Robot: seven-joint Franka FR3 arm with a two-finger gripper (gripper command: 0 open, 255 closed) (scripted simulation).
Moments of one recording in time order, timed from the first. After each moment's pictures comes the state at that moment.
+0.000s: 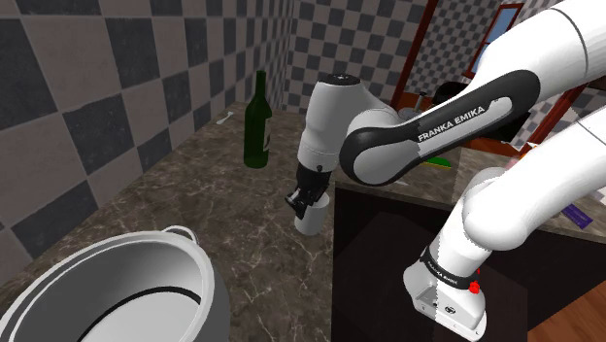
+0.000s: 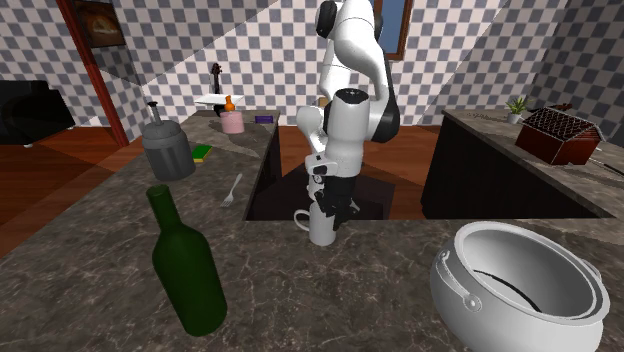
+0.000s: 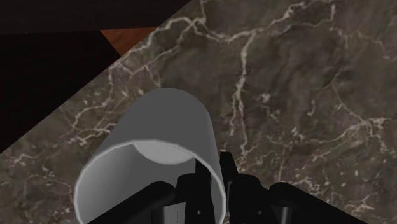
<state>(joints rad) 0.06 -0.38 0.57 -2.66 0.18 2.37 0.54</state>
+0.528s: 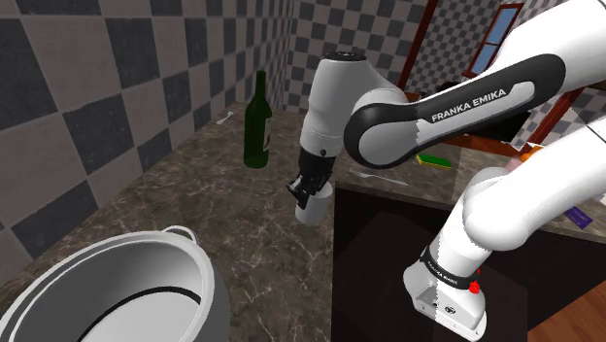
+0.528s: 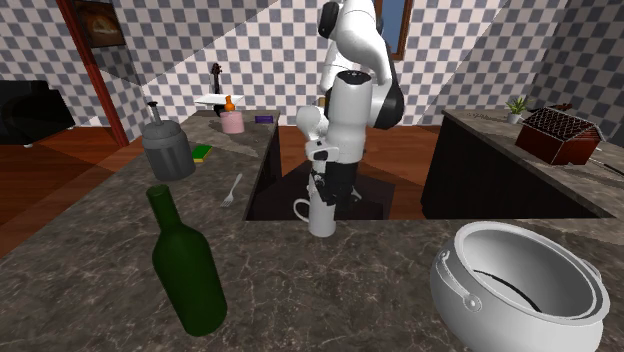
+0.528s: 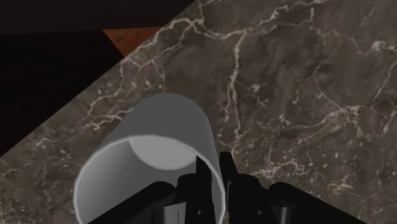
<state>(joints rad) 0.07 -0.44 0.54 -2.61 0.20 2.25 0.53</state>
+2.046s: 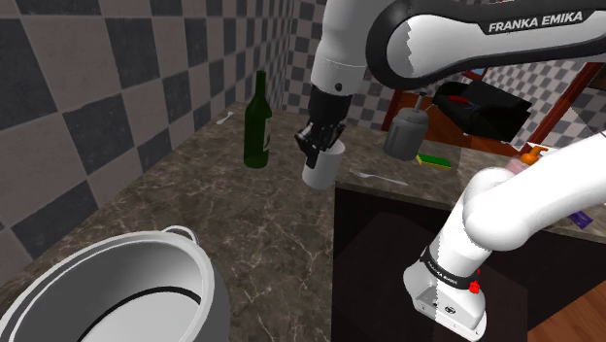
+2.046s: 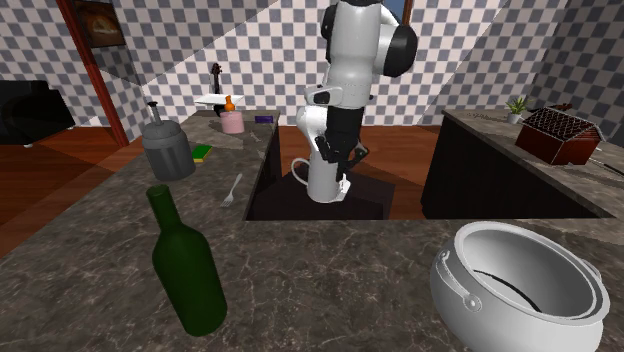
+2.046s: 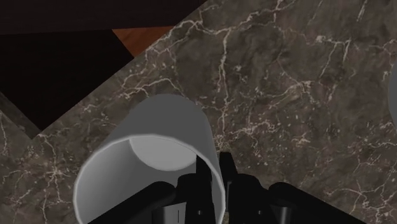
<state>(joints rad) 0.08 -0.56 0.46 -2.38 0.18 1.91 0.50</state>
